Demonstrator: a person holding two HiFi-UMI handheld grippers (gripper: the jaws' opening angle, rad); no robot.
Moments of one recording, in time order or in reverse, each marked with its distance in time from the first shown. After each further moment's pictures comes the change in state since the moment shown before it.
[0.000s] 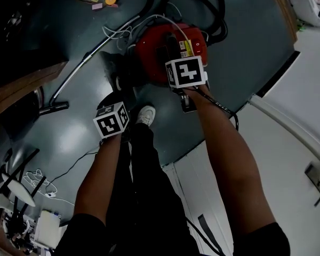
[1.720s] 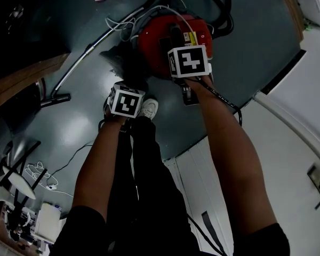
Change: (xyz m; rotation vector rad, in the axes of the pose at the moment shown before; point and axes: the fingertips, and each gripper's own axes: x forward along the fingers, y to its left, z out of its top) left arm 0.033 -0.065 -0.023 0.472 0.261 -0.194; right arm 0.001 -0.001 0.001 0.031 0.006 -0.014
